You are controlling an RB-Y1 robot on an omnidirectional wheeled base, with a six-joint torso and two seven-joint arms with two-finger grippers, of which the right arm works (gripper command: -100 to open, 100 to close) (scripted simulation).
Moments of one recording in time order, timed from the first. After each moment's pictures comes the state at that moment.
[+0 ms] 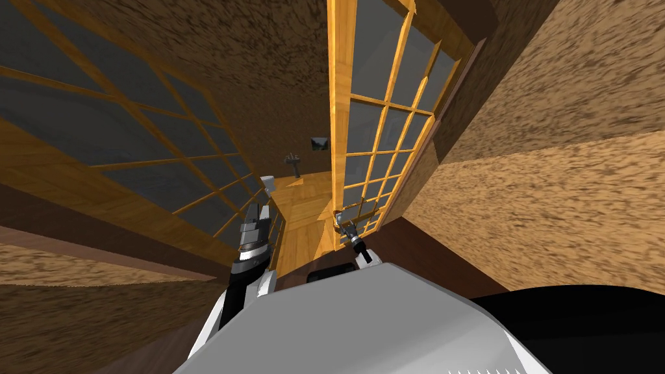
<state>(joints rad) -0.06 -0.02 -0.01 -0.73 0.27 -0.80 -1.71</state>
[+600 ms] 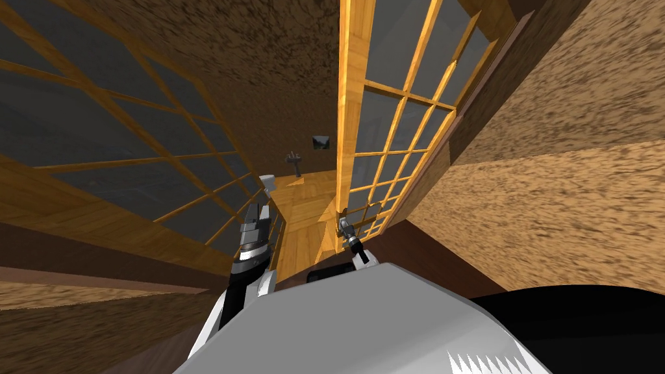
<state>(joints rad) -0.06 0.02 -0.01 -0.72 0.26 -0.80 -1.70</state>
